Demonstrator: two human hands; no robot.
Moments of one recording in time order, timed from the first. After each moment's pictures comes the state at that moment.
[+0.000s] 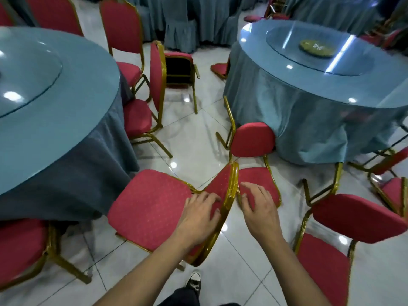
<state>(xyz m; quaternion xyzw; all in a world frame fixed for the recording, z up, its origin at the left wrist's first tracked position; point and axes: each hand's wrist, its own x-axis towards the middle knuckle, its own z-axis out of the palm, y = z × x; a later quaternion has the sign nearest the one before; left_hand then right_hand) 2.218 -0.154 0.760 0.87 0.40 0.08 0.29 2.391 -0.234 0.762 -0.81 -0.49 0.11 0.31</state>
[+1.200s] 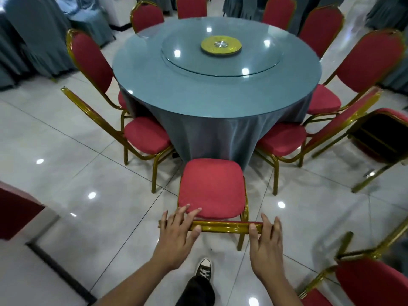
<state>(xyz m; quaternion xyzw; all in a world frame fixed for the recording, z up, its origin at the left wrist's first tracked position) 2.258 -0.181 0.673 0.46 0.86 0.17 0.15 2.464 -0.021 0.661 -0.53 -0.77 0.33 0.10</state>
